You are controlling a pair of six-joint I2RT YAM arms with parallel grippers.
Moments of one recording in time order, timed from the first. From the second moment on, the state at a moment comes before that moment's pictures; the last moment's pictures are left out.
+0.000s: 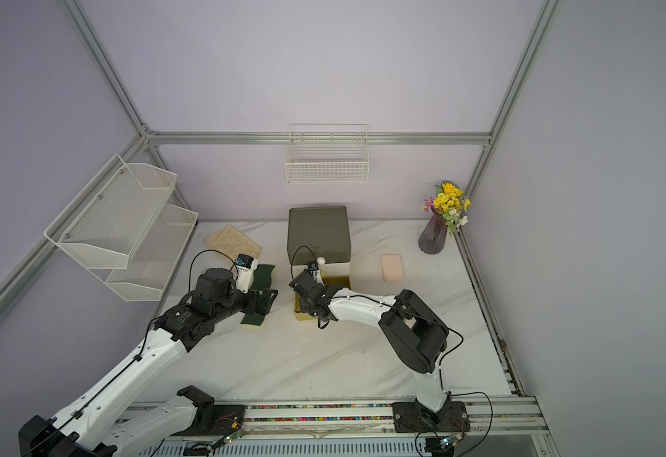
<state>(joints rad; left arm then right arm) -0.43 0.99 0.84 -0.48 0.00 -0.15 0.87 1.90 1.27 -0.32 0.36 0.59</state>
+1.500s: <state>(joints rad) -0.42 0.98 0.84 -0.48 -0.01 -0.15 0.87 1.43 1.12 -0.33 0.17 0.44</state>
